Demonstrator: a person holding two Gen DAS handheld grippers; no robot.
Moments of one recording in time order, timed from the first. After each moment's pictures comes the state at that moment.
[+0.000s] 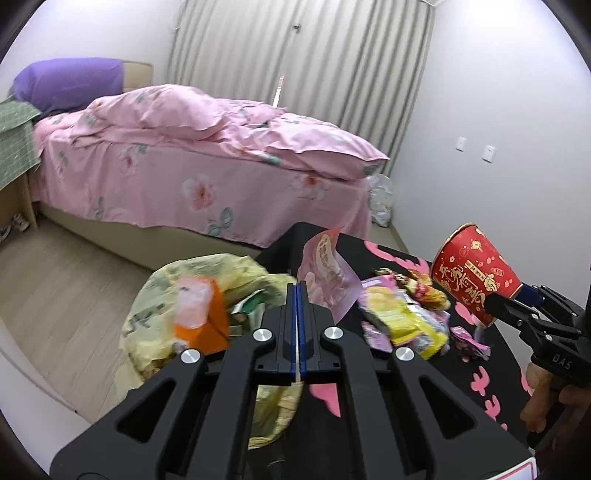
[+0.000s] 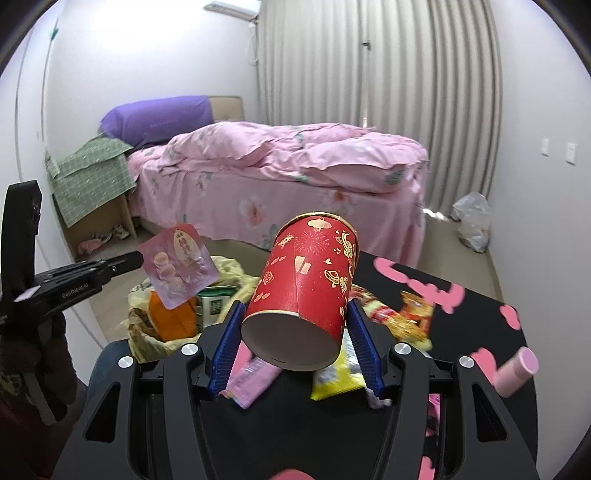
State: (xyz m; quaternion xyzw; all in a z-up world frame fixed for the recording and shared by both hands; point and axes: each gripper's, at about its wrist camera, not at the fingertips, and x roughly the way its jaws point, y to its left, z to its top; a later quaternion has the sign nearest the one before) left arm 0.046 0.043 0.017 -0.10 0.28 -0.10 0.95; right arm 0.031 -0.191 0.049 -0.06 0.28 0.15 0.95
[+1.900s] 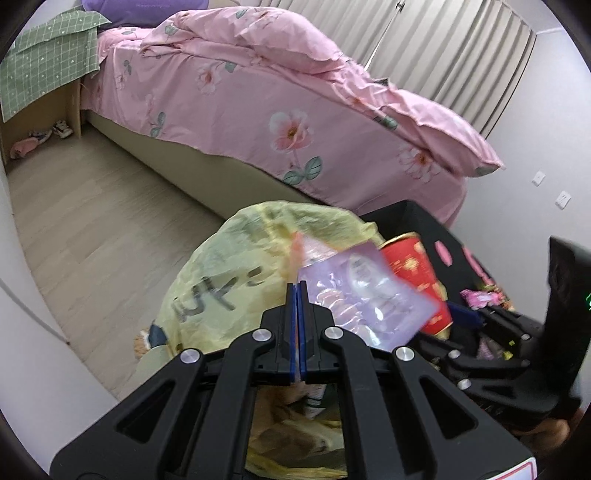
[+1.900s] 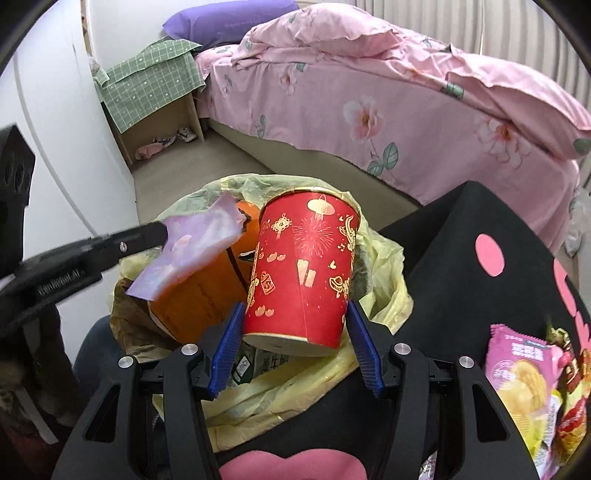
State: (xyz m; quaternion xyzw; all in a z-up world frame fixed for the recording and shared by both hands) left arm 0.117 0.128 -0.074 -0.21 0.36 0.00 0.91; right arm 0.178 -0.046 -0.070 -0.13 0.43 0.30 0.84
